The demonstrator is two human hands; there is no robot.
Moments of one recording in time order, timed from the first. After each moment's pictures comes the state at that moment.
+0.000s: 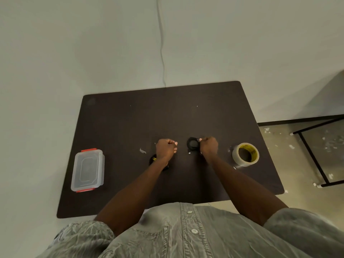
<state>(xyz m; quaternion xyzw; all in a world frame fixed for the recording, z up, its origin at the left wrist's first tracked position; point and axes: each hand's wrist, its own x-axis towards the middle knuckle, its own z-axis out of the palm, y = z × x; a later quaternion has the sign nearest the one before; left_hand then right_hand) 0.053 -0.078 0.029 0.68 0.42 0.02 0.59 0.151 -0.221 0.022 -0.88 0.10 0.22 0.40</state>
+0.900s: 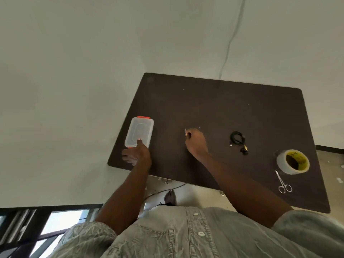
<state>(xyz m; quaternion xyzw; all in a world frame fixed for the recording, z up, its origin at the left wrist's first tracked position) -0.176 0.035 0.042 0.33 0.80 0.28 0.42 -0.018 -0.089 0.054 -0.86 -0.33 0.18 0.33</state>
